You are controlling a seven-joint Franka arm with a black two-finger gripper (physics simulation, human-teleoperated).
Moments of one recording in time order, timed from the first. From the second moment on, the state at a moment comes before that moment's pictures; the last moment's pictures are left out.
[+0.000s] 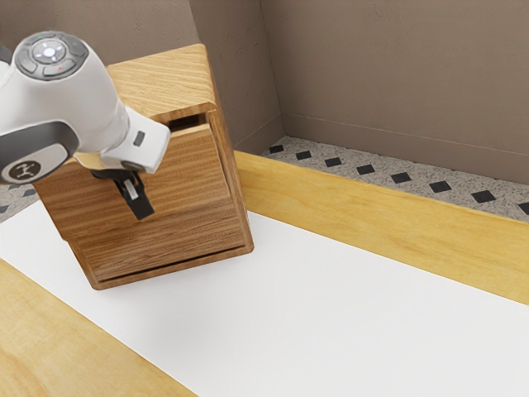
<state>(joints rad) -1.11 -0.63 0.88 -1.96 1.02 1.70 0.09</state>
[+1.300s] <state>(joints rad) -0.77 -0.64 0.49 -2.15 0.88 1.72 0.03</state>
